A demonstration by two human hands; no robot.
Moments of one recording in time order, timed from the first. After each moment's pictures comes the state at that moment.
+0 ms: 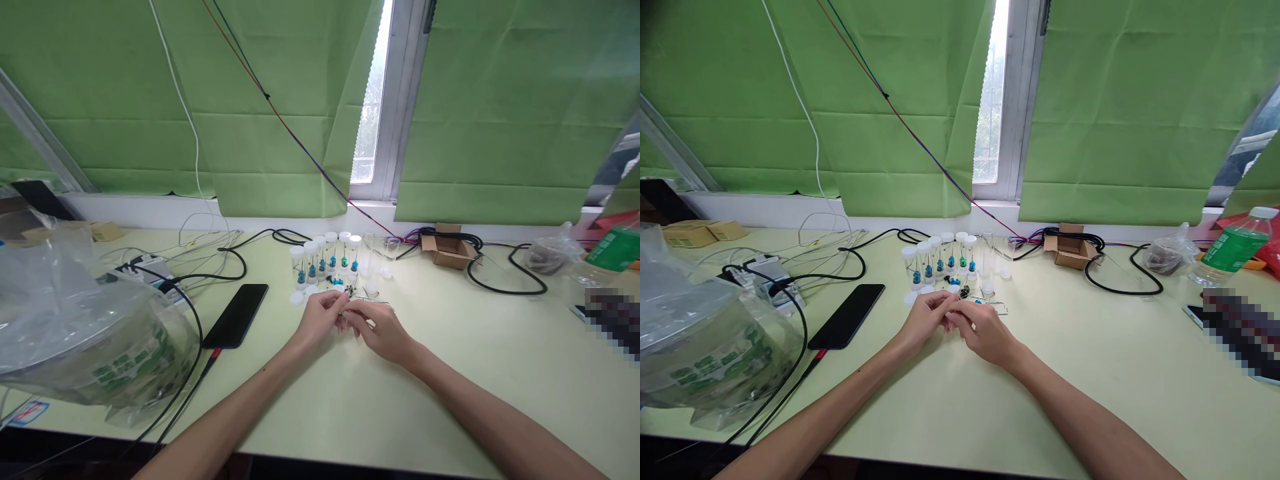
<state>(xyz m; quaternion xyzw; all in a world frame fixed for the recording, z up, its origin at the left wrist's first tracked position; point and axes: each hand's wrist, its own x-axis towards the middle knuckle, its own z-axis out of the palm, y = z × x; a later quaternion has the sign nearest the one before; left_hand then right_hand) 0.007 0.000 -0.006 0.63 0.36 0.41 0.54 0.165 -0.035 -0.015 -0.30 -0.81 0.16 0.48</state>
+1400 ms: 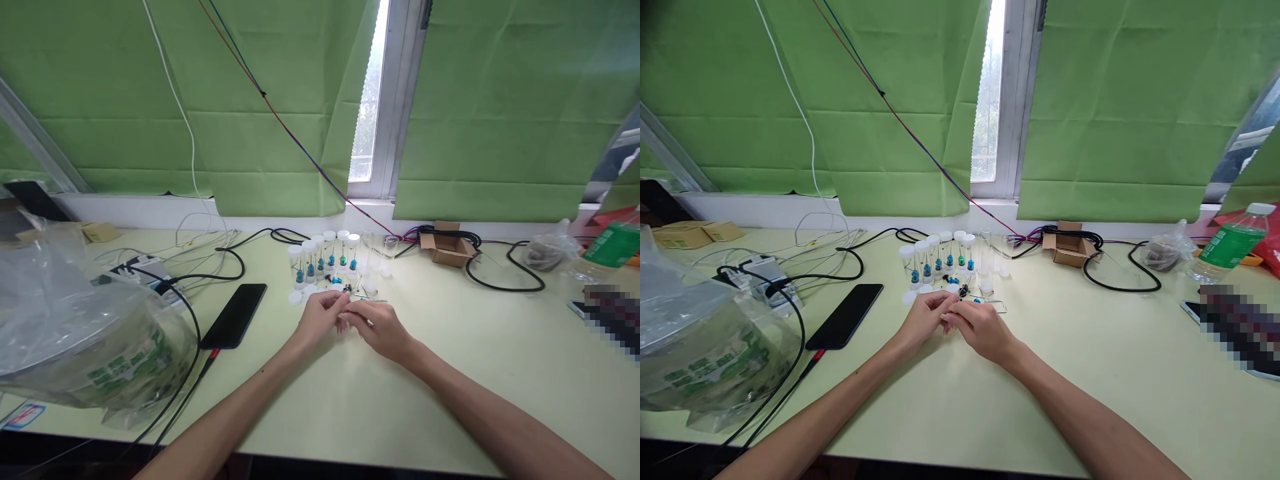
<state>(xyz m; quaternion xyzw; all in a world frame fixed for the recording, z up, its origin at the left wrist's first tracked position) 0.007 -0.002 -0.003 0.67 0.35 0.40 0.52 0.165 -0.031 -0.018 -0.29 -0.81 0.09 0.50</state>
